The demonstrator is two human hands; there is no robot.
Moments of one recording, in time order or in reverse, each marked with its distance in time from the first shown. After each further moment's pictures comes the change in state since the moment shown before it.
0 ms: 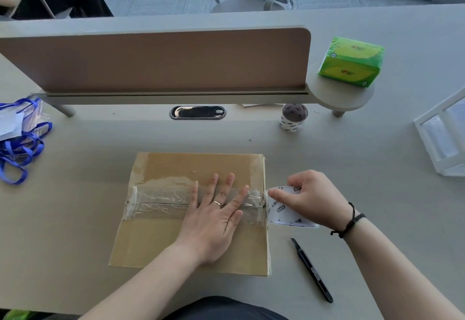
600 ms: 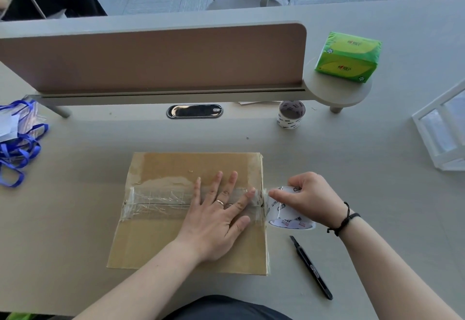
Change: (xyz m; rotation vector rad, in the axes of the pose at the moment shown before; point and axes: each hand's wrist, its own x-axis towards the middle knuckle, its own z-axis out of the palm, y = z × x) left_hand 0.007 0.001 0.006 0.078 0.051 0.113; right_hand 0.004 0.019 0.012 0.137 -0.002 0.096
